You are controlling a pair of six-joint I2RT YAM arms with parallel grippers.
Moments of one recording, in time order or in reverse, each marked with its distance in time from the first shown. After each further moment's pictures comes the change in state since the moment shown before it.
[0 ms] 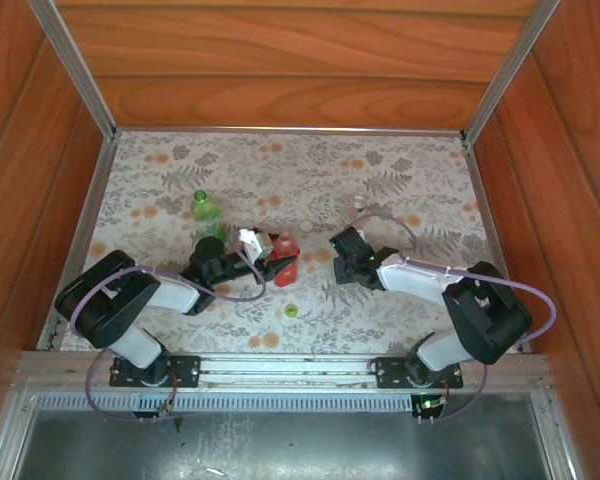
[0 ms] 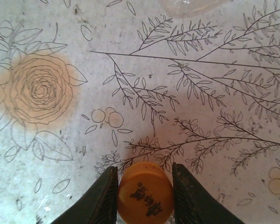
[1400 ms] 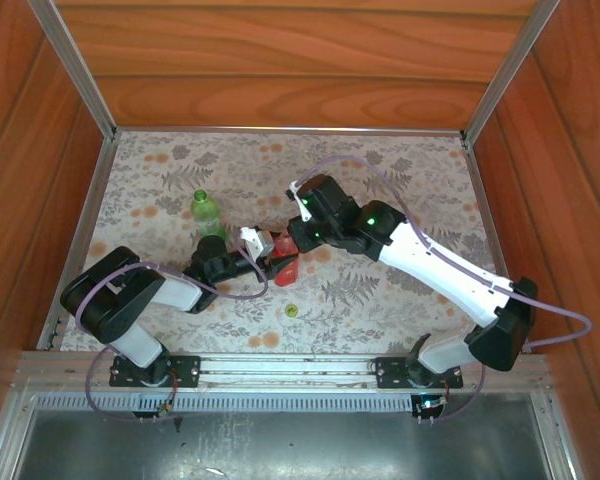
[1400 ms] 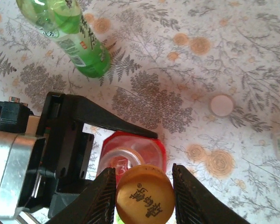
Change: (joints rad) left arm 0.000 0.035 0.019 0.024 0.000 -0.008; right arm 0.245 -0.026 0.729 -0.478 -0.176 -0.147
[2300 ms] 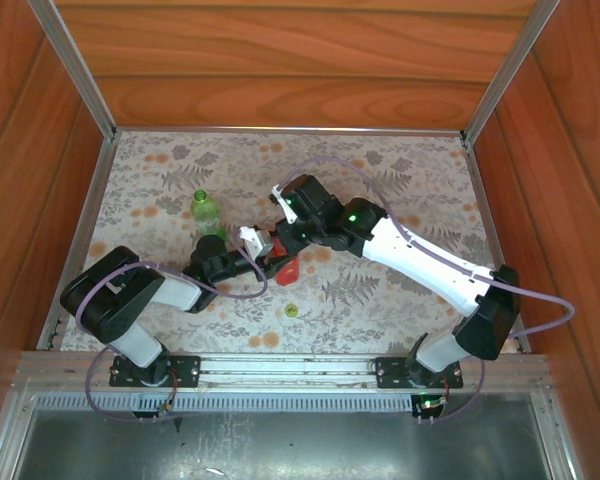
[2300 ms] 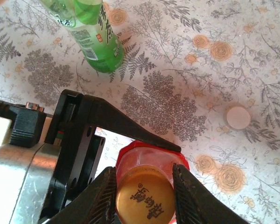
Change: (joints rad) left arm 0.006 0.000 0.000 -0.002 0.002 0.000; right arm 0.035 0.088 0.049 0.013 -0.022 -0.079
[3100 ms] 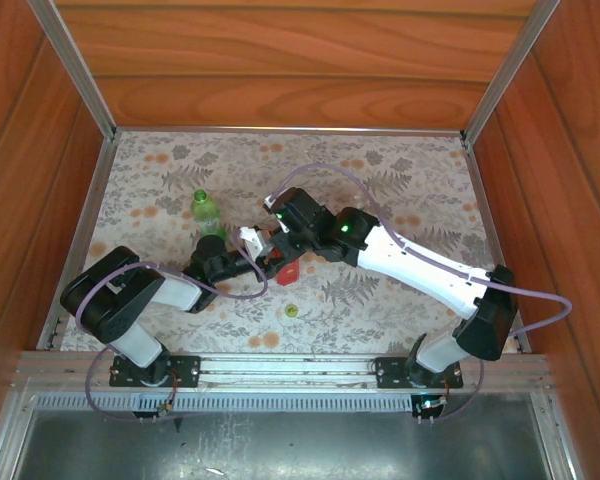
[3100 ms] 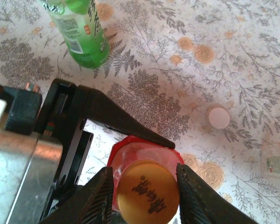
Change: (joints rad) left arm 0.000 0.000 0.000 -0.001 0.000 0.000; right arm 0.069 -0.005 -0.027 0.002 0.153 -0.001
